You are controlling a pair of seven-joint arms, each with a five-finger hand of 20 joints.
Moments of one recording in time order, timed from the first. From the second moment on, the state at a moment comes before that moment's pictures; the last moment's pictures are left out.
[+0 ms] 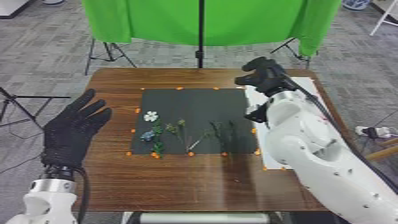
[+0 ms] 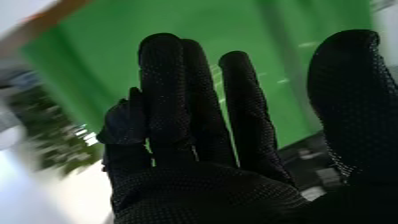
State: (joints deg) left arm 129.6 -57.8 -97.2 -128.5 32.5 10.8 18.6; right arm -72.3 -51.1 56.4 -113.5 -117.2 5.6 44.7
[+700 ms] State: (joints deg) left arm 131.3 -56.9 -95.9 -128.8 31.7 11.5 21.1; right arm -84.3 -35.7 65.7 -101.2 -118.7 -2.1 57.2
